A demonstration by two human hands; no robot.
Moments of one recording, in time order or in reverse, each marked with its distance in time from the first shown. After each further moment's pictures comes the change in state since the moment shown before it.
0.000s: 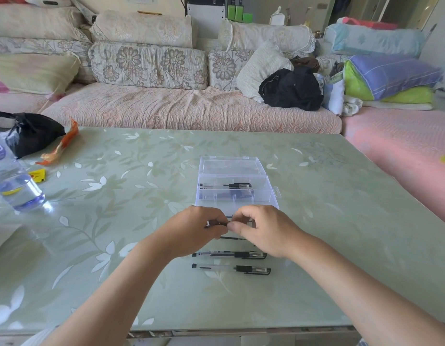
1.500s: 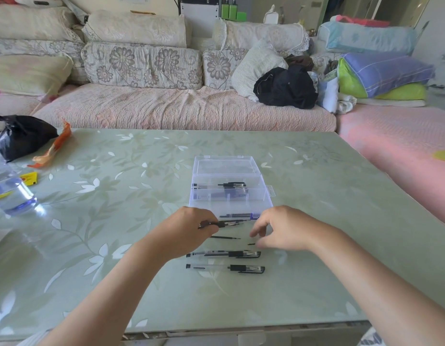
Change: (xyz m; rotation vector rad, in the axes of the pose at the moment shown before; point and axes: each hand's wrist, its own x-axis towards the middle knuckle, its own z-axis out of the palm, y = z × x) left_hand 0.004 -0.008 0.008 0.074 0.053 -0.062; right_hand -0.009 0.028 -0.034 -0.238 -0.280 0.147
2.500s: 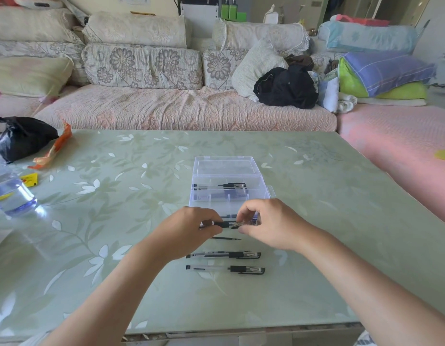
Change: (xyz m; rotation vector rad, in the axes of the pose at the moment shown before) left_hand -0.002 0.005 -0.002 -0.022 0.017 0.046; right_hand 0.006 -0.021 0.007 0.271 0.261 -0.100
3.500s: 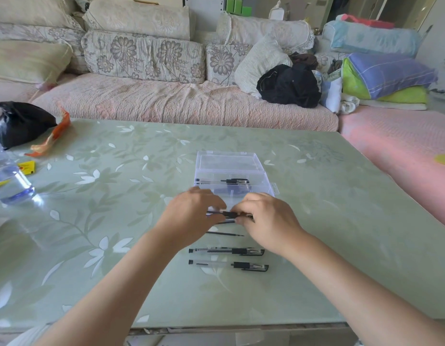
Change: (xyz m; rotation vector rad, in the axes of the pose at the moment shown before) left_hand 0.012 0.001 0.000 0.213 0.271 0.148; right_hand 0.008 -0.005 0.025 -0.303 0.208 -0.168
